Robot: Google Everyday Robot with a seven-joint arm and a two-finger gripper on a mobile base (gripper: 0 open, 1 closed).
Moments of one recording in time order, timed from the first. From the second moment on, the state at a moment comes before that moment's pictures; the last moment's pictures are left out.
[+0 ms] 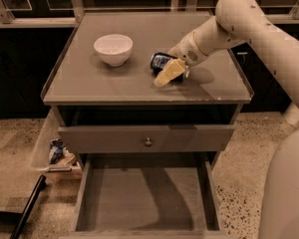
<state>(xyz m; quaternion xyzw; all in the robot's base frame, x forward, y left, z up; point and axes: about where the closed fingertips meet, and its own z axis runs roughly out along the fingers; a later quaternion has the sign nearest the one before) 0.711 -0.077 0.838 -0.53 0.76 0.19 0.33</state>
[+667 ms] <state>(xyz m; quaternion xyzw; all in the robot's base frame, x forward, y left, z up) 0.711 -0.077 0.838 -0.53 0.76 0.19 0.33</state>
